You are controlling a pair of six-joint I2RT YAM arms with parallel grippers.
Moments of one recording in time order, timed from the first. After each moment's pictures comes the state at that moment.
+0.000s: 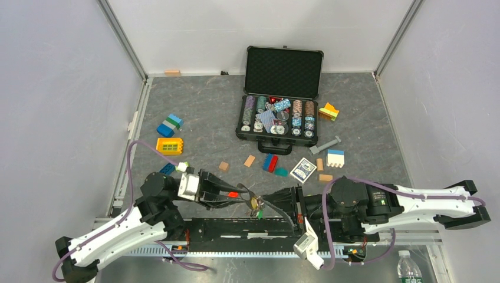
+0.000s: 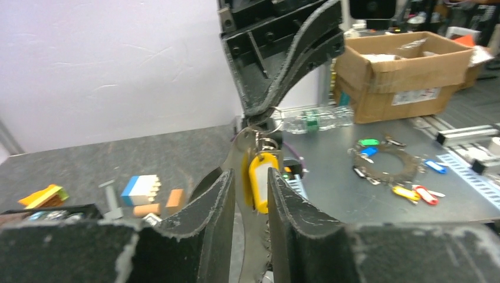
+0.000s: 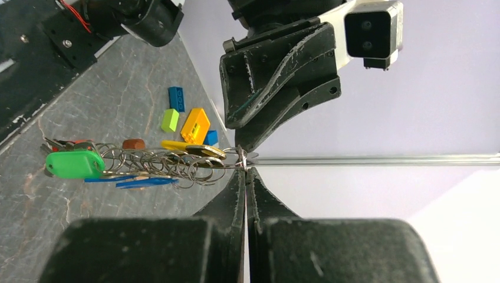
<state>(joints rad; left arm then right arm) -0.97 0.44 0.43 0.38 0.71 -0.14 1.60 0.74 0.89 -0.31 -0.06 -1.30</state>
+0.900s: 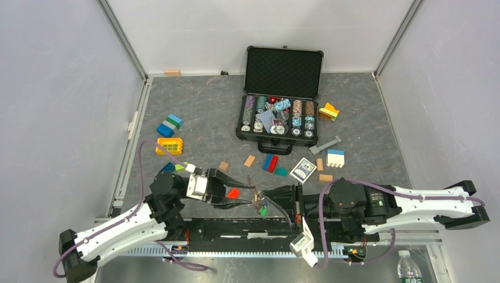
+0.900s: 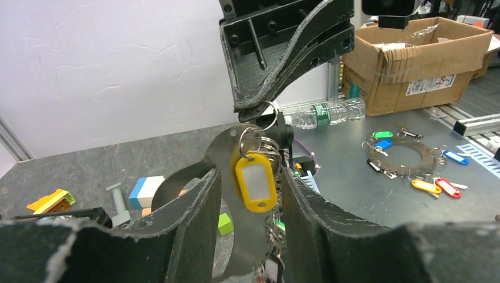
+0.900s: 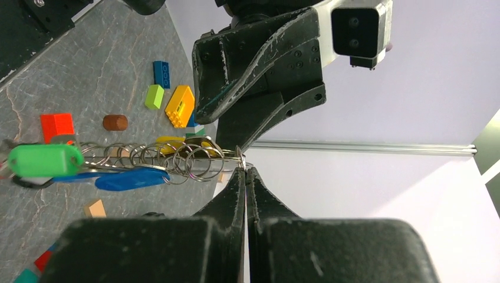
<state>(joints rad) -0.97 0.52 0.37 0.51 0.71 -0.07 1.60 0.72 0.85 -0.28 0.03 -1.39</state>
